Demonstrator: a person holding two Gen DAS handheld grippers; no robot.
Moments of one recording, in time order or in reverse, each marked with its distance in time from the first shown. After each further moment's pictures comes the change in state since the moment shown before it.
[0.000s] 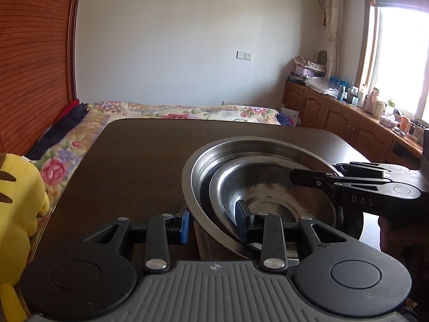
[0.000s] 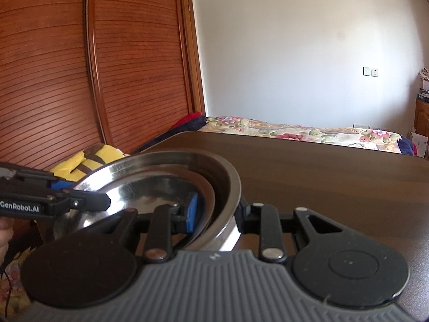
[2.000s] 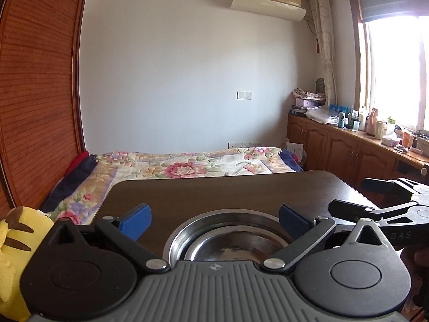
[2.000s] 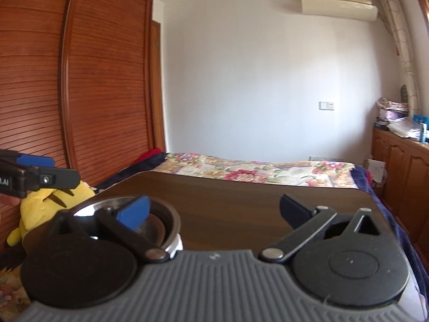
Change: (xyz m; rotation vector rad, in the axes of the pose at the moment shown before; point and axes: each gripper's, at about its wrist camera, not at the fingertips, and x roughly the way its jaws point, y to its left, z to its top) left arm -0.045 -0.052 0.035 0.085 -0.192 0.069; right arm -0.074 -0.023 0.014 0.003 -0.169 -0.195
